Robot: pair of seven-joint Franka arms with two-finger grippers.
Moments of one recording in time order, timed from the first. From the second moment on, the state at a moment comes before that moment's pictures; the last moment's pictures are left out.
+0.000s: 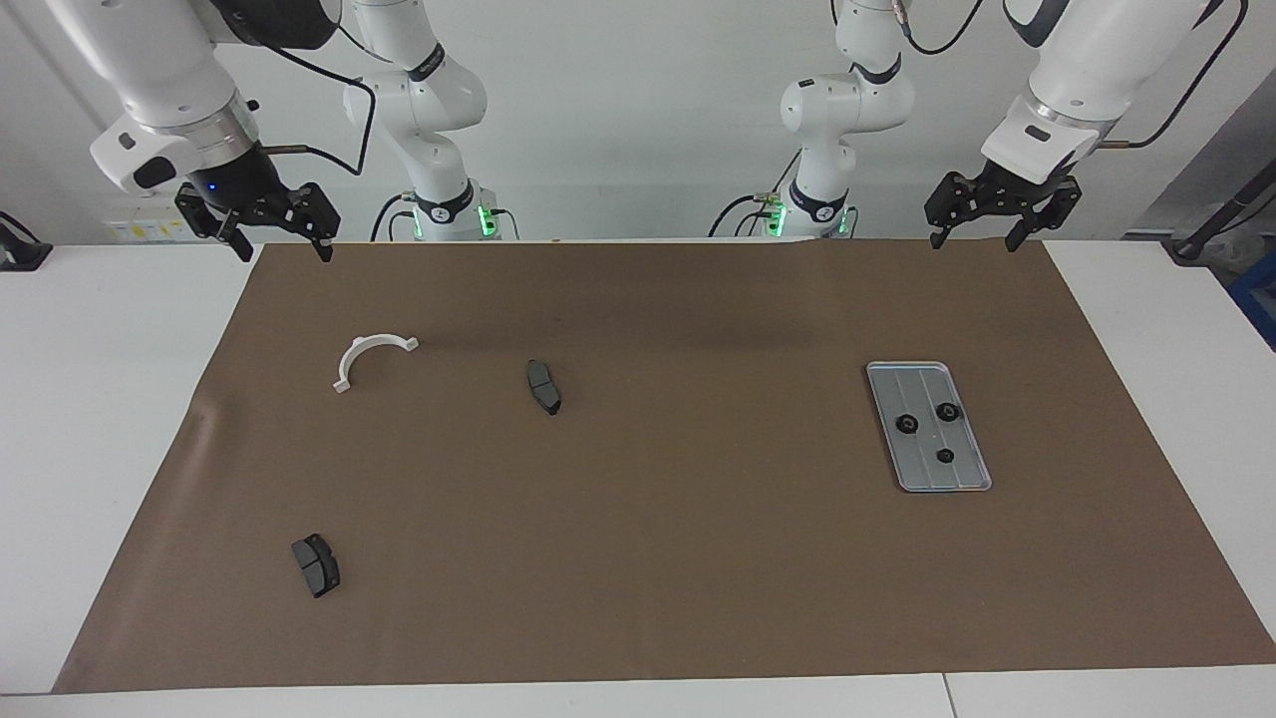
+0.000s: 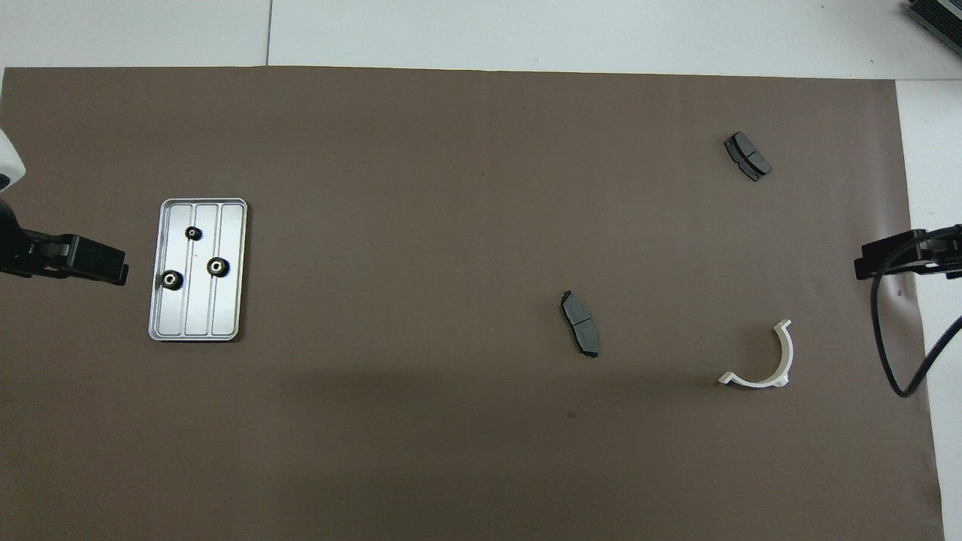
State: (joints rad) left arm 0.04 -0.05 -0.14 -1.58 0.01 1.47 0.05; right arm 0.11 -0.05 -0.16 -1.60 -0.03 1.50 -0.03
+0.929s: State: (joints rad) left arm 0.04 -0.05 -0.15 -1.58 0.01 1.47 0.05; right arm 0.11 -0.05 -0.16 -1.60 -0.03 1.50 -0.03
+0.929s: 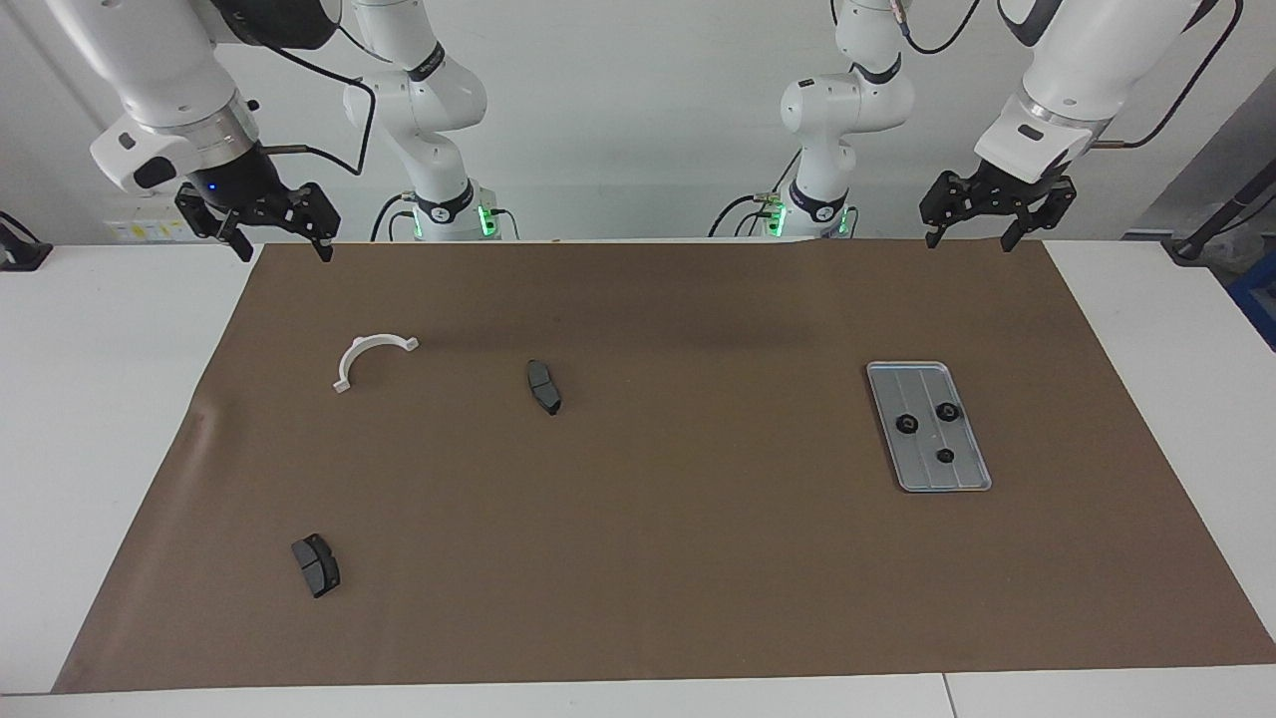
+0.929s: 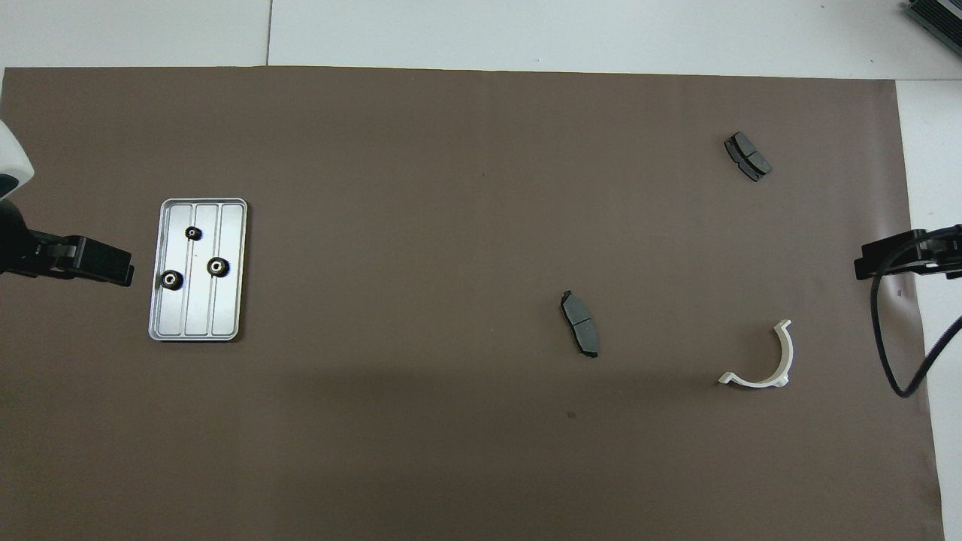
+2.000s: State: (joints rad) left arm 0.08 0.03 -0.13 -1.73 0.01 1.71 0.05; right arm 0.11 -0.05 -0.16 -1.60 -0.03 1.50 -0.03
